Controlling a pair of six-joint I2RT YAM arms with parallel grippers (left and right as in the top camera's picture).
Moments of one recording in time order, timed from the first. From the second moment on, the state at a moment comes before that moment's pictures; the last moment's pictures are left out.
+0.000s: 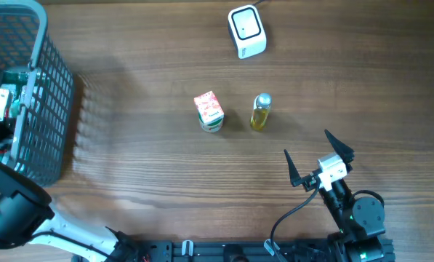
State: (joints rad) left arm 0.85 1.96 1.40 -0.54 0.18 0.90; right arm 0.24 0.02 0.01 0.01 -0.18 -0.24
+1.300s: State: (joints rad) left arm 0.77 1.77 1.39 -0.39 0.19 0.72; right arm 0.24 0.02 0.01 0.01 -0.18 -0.24
